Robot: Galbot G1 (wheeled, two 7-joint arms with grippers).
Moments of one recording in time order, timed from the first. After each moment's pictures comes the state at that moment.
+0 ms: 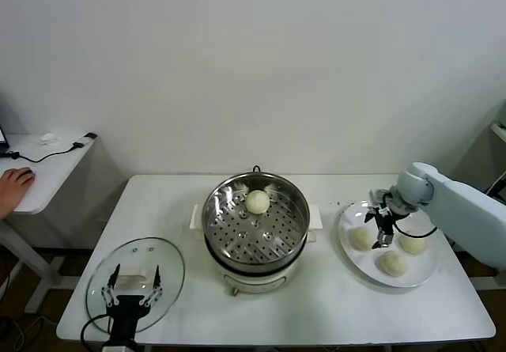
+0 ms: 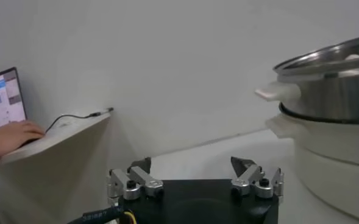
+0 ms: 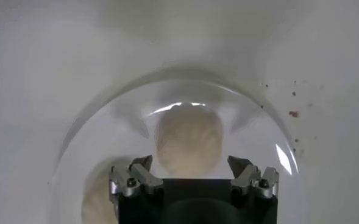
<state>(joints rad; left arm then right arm) 1.74 -1.54 -0.67 -1.97 0.18 -0.12 -0.07 -0.03 0.75 -0.81 1.05 -0.07 -0.20 -1.12</state>
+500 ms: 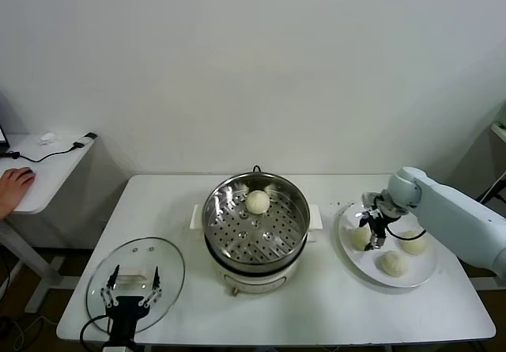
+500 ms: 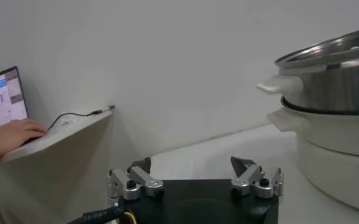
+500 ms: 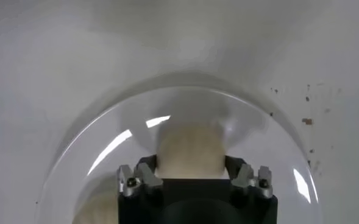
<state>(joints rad) 1.74 -1.54 -0.67 -1.97 0.19 -0.12 -0.07 -0.03 0.79 -0.80 0.99 -0.07 -0.19 -1.13</state>
